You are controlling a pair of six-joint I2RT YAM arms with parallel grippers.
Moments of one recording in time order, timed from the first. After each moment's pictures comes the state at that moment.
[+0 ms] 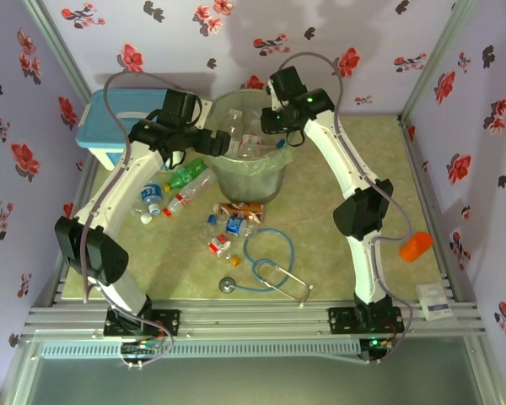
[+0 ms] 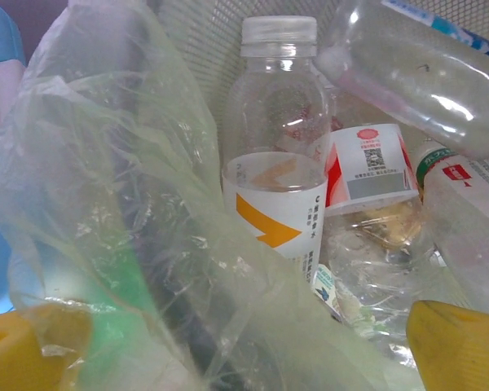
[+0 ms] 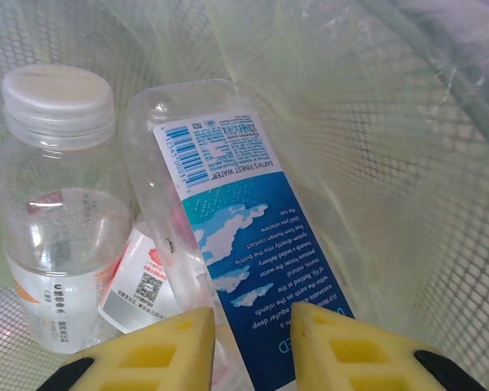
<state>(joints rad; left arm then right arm) -0.44 1.67 1.75 -0.85 0.01 -0.06 0.50 2.19 2.46 -1.15 -0.04 0.27</state>
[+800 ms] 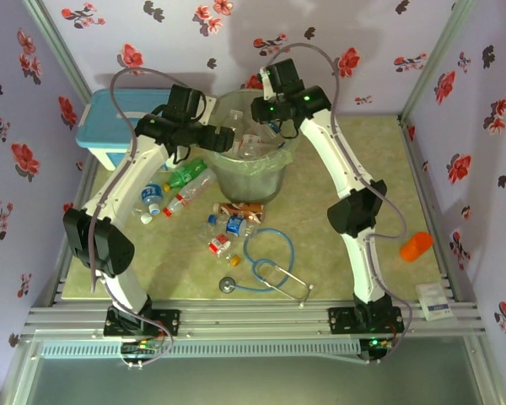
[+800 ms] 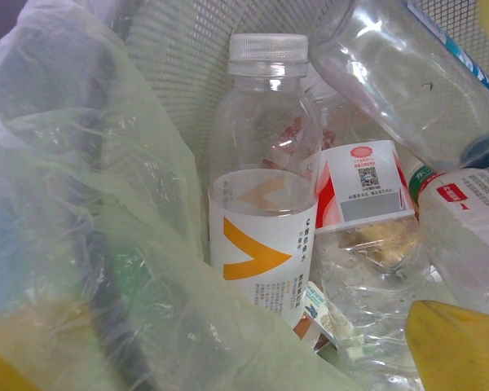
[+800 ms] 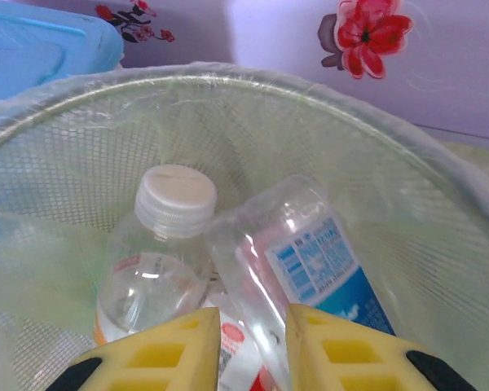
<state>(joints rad) -0.44 1.74 1.82 -0.86 0.04 -0.08 0.52 2.27 2.60 -1.06 -0.08 0.22</state>
